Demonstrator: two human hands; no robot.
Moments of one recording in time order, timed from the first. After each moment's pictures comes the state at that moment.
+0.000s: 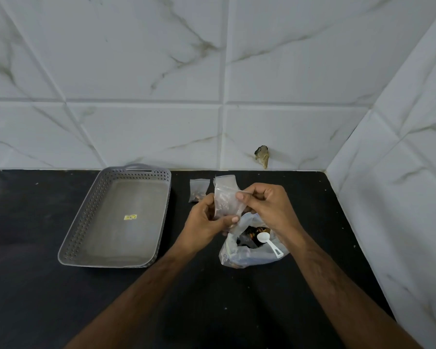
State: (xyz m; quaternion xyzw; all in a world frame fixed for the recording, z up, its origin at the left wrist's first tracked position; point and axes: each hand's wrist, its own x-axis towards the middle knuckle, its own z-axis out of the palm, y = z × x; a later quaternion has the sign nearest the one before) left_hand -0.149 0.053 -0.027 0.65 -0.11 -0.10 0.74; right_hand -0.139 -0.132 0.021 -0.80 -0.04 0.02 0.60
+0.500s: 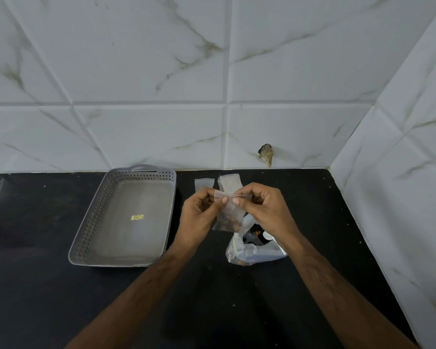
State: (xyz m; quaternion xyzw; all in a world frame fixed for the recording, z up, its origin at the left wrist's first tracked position) left_hand -0.152 0.071 -0.014 0.67 -0.09 0.01 0.74; right_hand -0.153 -0.113 0.018 -0.79 -0.07 0.01 0.61
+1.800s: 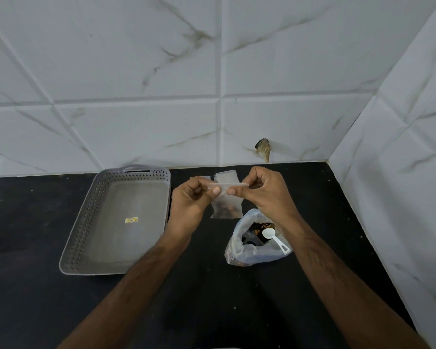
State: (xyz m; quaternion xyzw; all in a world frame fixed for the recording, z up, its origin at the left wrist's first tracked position) left_hand -0.124 0.077 0.002 0.66 -0.07 0.00 0.75; right_hand -0.123 -0.116 0.030 -0.78 -0.01 -0.01 0.62
